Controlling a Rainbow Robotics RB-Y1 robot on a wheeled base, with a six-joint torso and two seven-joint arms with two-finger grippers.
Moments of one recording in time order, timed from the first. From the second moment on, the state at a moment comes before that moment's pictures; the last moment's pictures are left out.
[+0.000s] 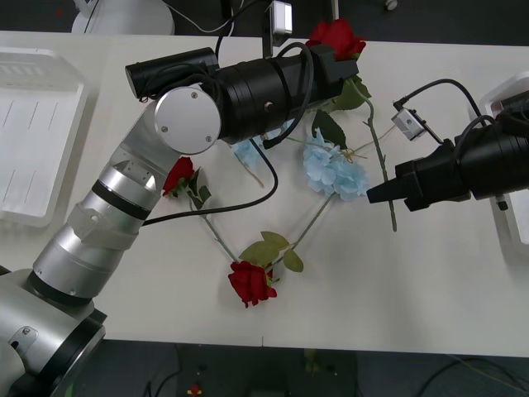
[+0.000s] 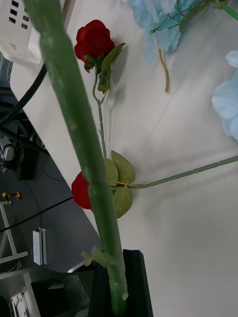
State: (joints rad) right arm -0.44 -0.87 0.23 -1.64 -1.70 1.32 1.82; left arm -0.69 0.22 -0.36 -1.56 1.20 0.62 -1.38
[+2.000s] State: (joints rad) right arm -0.45 -0.90 0.00 -1.05 -0.32 1.07 1.63; left arm -0.61 0.41 -0.37 -1.44 0.59 1.36 -0.70
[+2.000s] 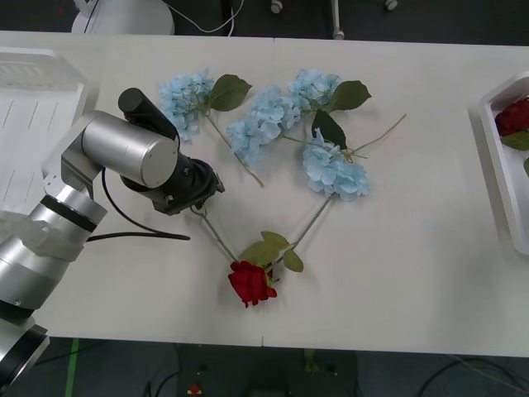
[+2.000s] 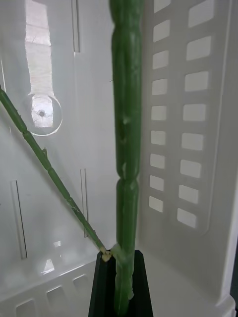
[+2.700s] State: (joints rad) right arm -0.51 -0.88 0.00 -0.95 -0.38 1.02 1.63; left arm -0.63 0.41 -0.37 -1.39 0.51 1.29 -0.70
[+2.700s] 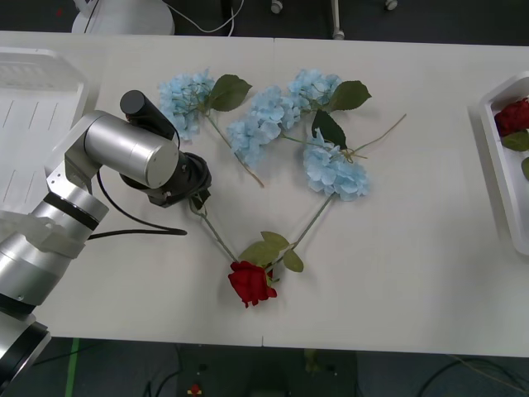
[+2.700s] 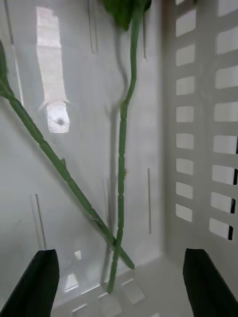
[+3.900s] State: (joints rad) right arm -0.80 -0.83 0.49 -1.32 -0.72 1.15 2.71; left arm -0.59 0.41 -0.44 -1.40 0.45 1.22 -0.70
